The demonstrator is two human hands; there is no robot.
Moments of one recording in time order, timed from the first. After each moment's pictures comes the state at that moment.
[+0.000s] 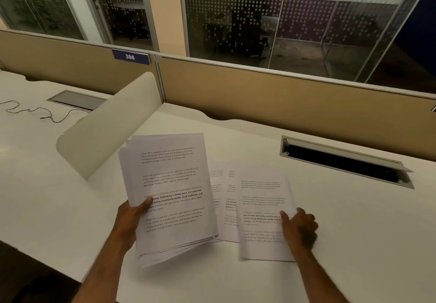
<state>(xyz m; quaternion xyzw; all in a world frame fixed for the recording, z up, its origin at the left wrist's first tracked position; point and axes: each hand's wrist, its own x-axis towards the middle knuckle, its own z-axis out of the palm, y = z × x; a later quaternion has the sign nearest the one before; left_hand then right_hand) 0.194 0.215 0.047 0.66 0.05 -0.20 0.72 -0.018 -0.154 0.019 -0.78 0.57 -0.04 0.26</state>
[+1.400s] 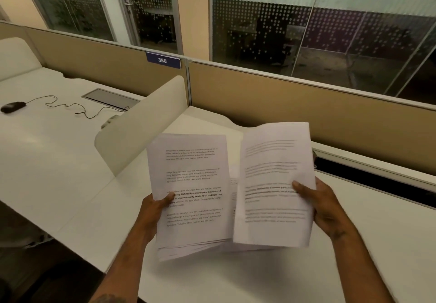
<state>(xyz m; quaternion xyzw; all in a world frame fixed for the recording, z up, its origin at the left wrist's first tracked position) 0.219 0.231 0.054 0.64 0.05 -0.22 0.74 0.041 -0.150 0.134 -0.60 0.24 -0.11 0.76</state>
